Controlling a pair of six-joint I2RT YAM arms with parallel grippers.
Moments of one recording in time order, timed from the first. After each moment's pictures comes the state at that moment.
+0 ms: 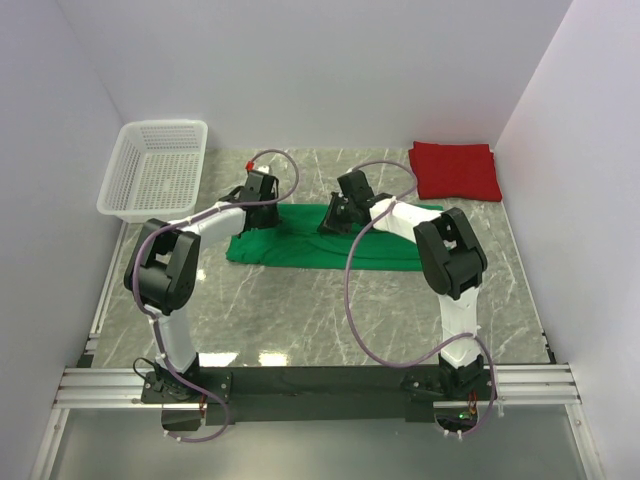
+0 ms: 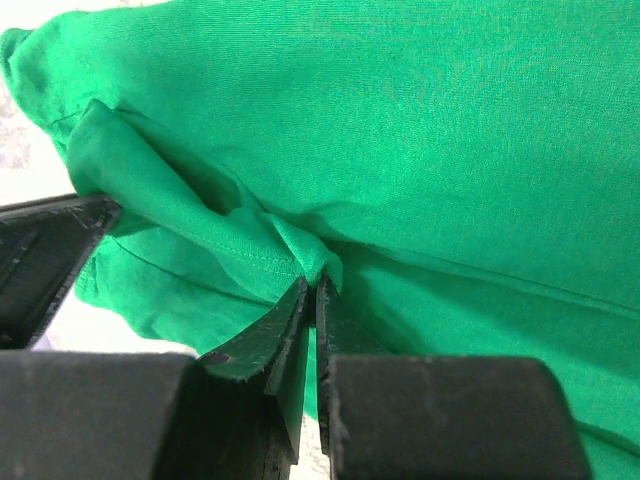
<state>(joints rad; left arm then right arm) -0.41 1.88 1.27 -0.21 -0.13 -0.48 0.49 2.06 1.41 -0.20 -0.22 0.78</state>
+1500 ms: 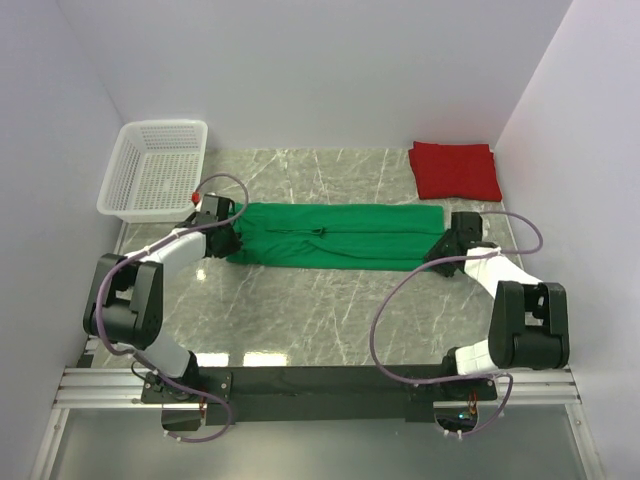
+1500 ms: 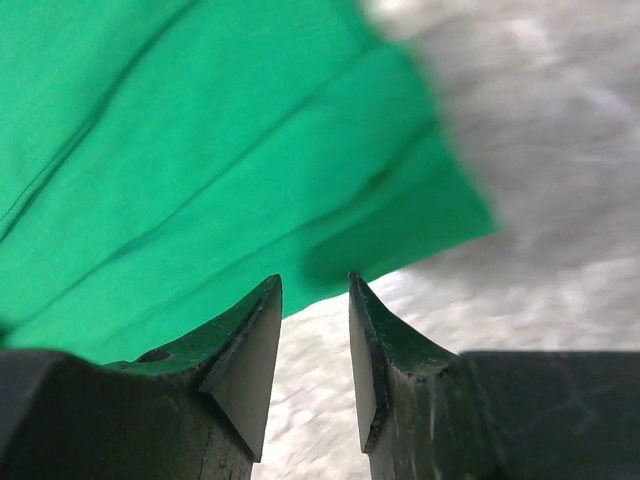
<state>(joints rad) -0.22 1.57 0.89 -0.27 -0.14 -0.64 -0.04 1.41 0.71 -0.29 -0.01 0.68</state>
